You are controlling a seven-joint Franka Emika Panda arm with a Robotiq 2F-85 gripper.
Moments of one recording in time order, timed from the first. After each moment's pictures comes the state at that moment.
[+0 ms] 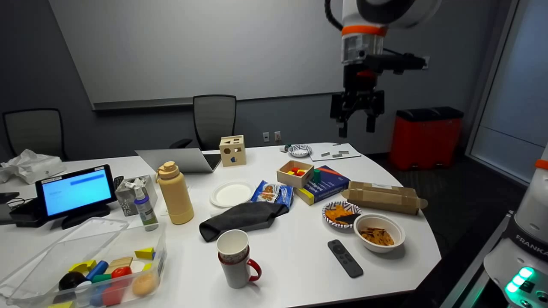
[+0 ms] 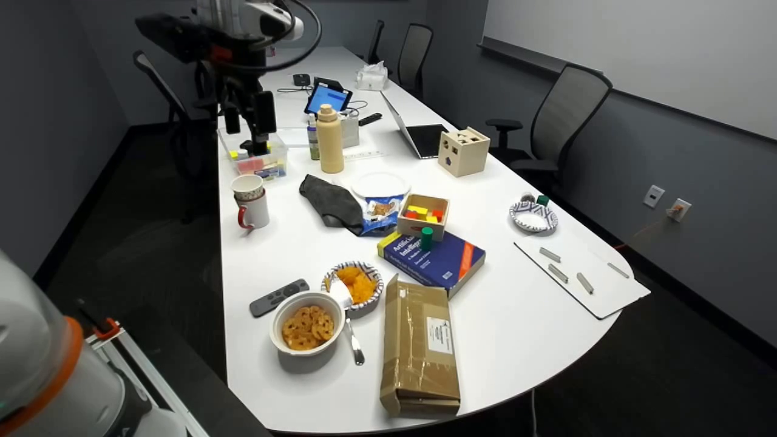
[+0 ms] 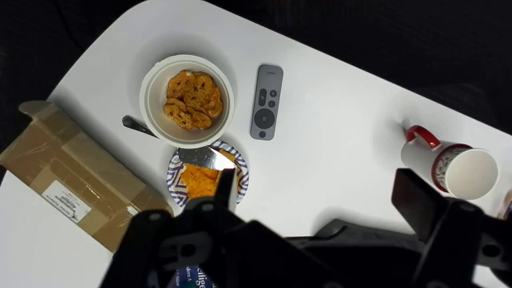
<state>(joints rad) 0.09 -0.52 0.21 -2.54 0.23 1.96 0.29</state>
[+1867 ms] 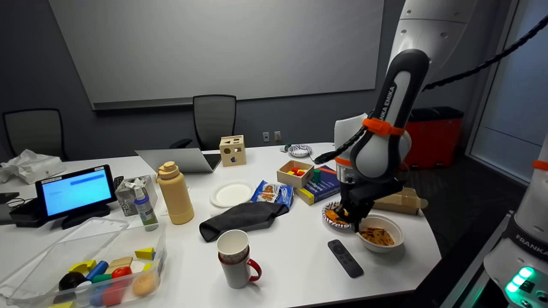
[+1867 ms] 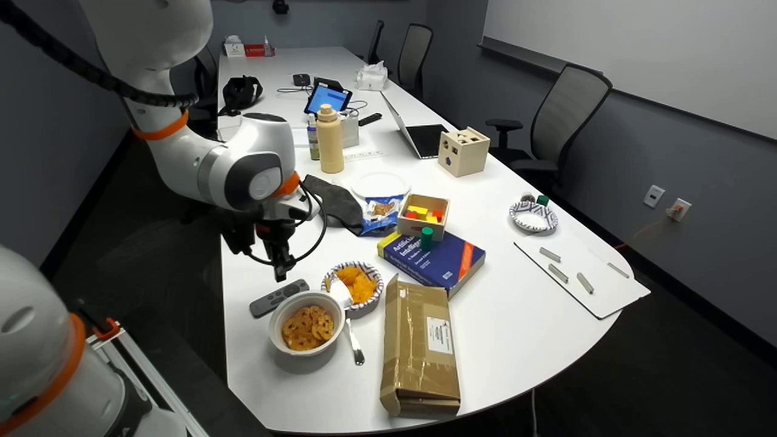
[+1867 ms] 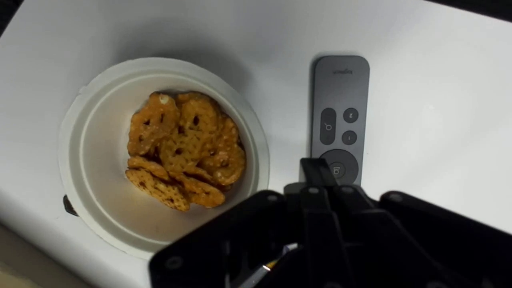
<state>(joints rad) 0.20 0.24 0.15 -2.72 0.03 2.85 0.57</state>
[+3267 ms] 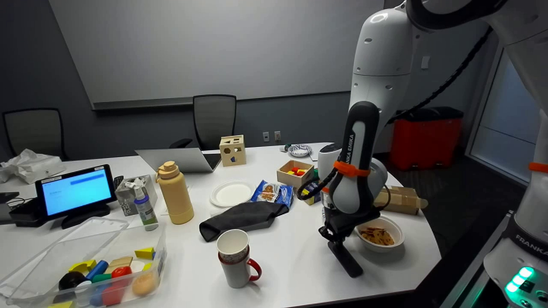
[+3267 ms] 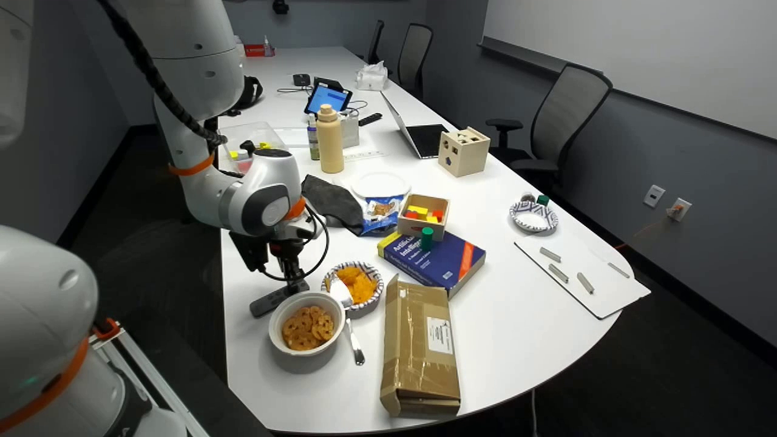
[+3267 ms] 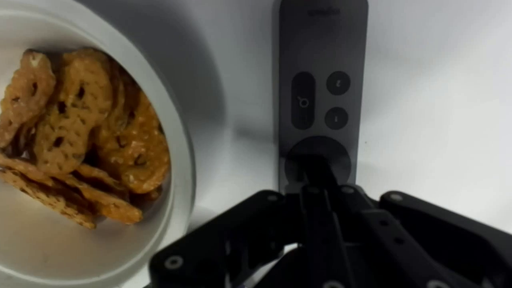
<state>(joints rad) 0.44 0.58 -0.02 -2.51 0.13 3.00 0.57</state>
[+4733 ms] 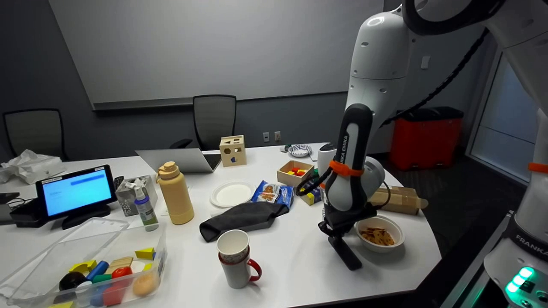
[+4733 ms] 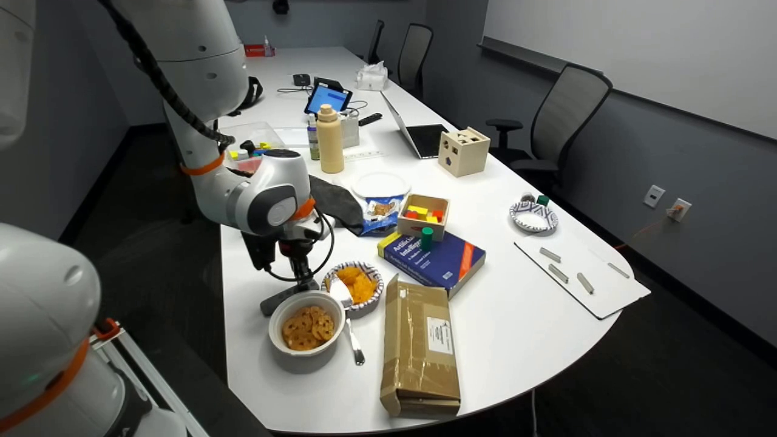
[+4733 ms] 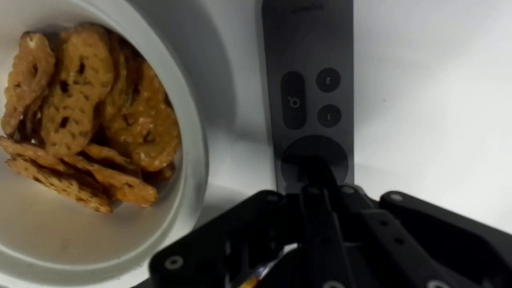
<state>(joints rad) 0.48 0.60 -0.07 -2.48 0.19 2.99 0.59</state>
